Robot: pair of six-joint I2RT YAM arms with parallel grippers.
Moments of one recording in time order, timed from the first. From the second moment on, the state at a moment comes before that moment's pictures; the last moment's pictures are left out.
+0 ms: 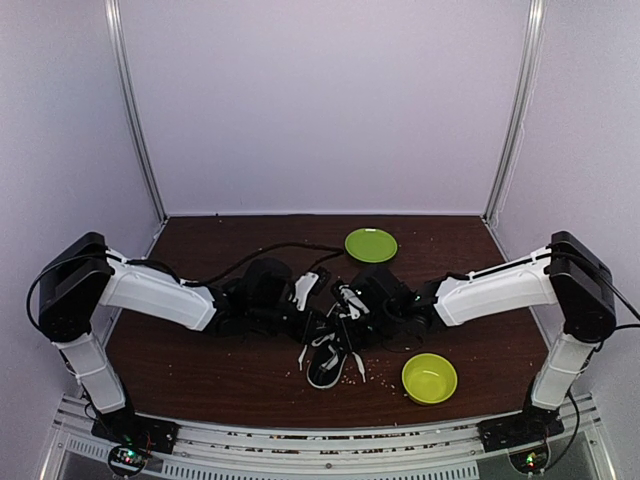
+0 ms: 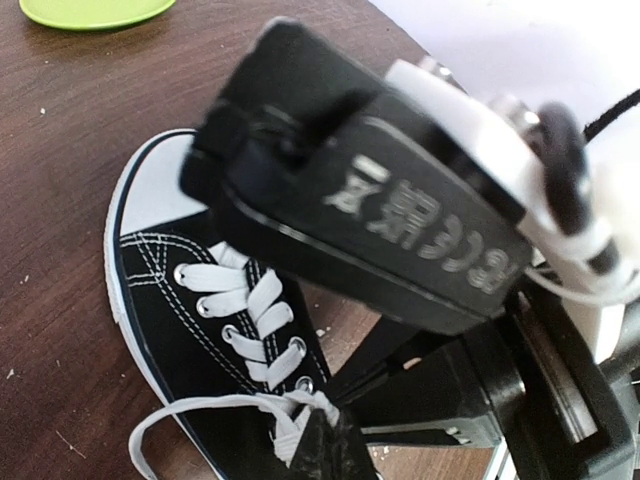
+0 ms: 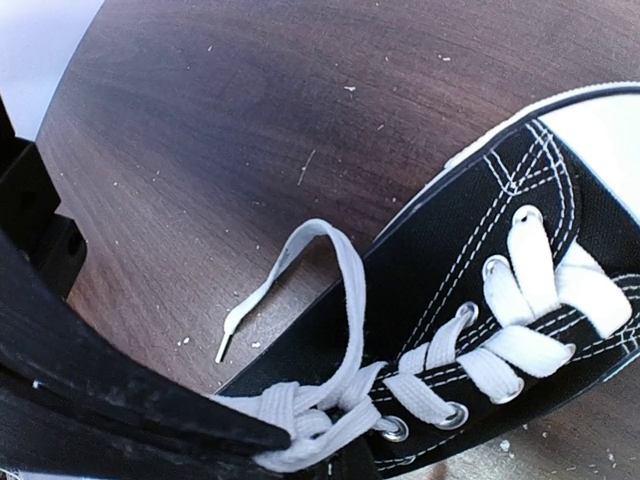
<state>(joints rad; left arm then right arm) -0.96 1.75 0.90 0.27 0.29 -0.43 0.98 1.76 1.00 -0.10 -0.12 0.59</state>
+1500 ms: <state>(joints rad) -0.87 1.83 1.06 -0.01 0.26 -0.37 0.98 1.76 0.93 0.04 -0.11 0.66</state>
